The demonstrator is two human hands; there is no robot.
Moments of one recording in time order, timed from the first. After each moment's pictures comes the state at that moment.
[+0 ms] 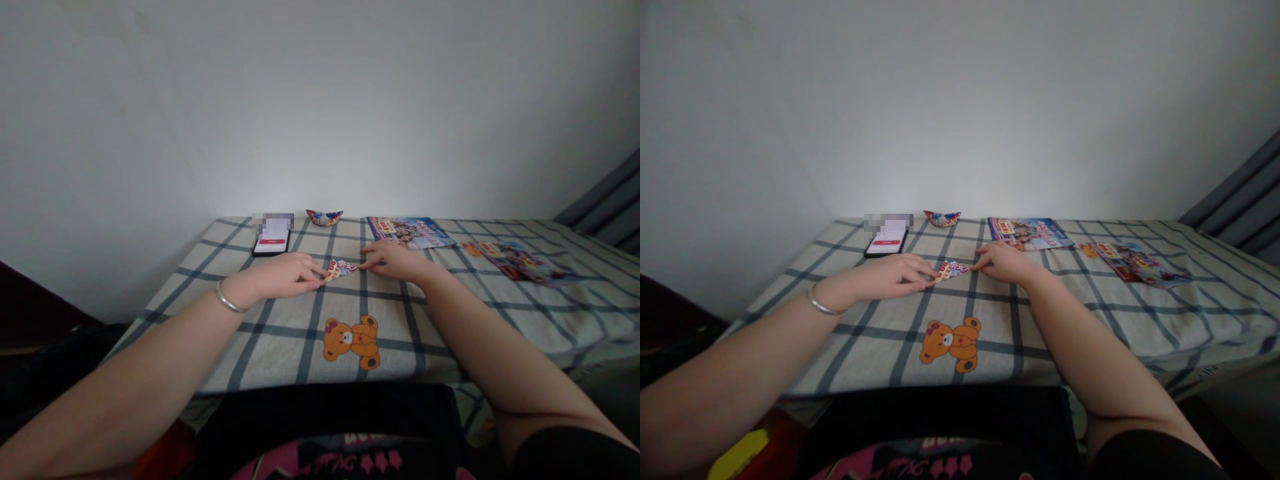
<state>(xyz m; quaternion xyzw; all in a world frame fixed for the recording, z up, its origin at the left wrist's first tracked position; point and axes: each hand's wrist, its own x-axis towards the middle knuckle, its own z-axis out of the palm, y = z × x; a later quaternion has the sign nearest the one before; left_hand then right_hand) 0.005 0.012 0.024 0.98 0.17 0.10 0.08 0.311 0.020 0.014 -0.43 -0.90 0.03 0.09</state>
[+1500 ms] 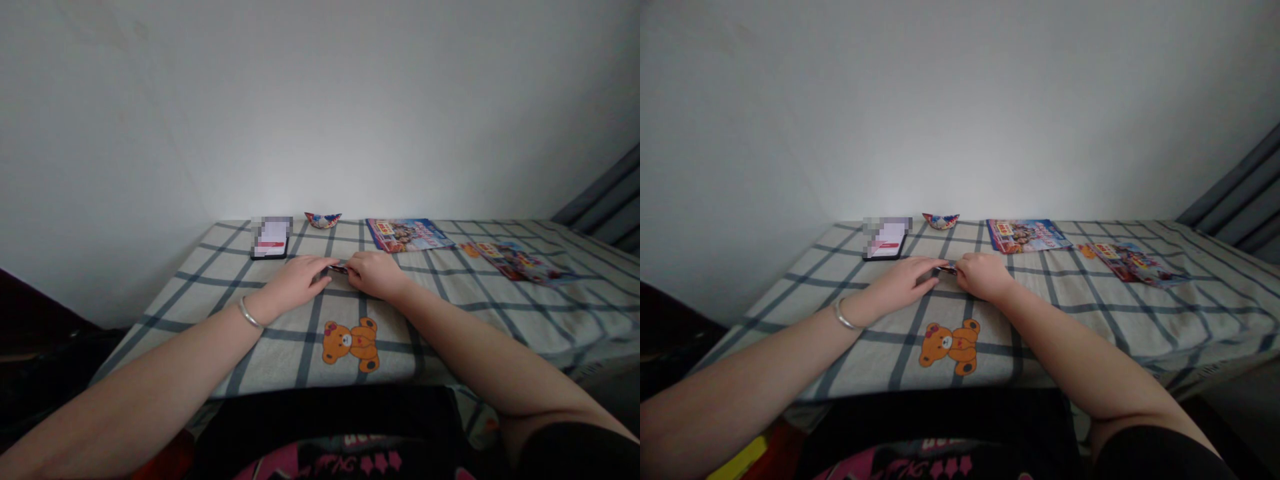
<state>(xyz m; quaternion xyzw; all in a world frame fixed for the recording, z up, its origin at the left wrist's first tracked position) 0.030 -0.002 -0.007 0.92 0.32 0.24 0.04 0.250 -0.018 0.016 -0.49 -0.86 -0.10 0.07</state>
